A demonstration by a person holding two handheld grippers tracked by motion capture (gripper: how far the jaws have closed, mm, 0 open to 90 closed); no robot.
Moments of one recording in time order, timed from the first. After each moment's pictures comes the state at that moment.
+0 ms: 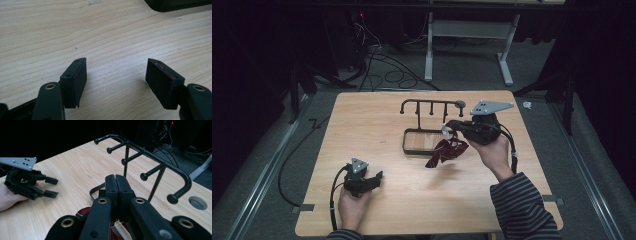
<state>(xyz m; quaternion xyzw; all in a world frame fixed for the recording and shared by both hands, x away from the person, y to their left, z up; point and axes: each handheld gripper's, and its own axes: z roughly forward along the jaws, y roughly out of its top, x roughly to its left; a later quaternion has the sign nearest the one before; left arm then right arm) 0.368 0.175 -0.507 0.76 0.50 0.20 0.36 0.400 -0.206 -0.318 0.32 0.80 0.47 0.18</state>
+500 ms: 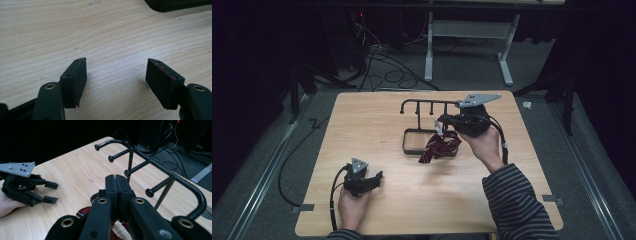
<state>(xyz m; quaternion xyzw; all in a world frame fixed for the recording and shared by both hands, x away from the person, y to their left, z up) 0.368 0.175 -0.507 0.76 0.50 0.20 0.36 0.424 -0.187 -0.315 0.32 0.81 0.46 0.16</state>
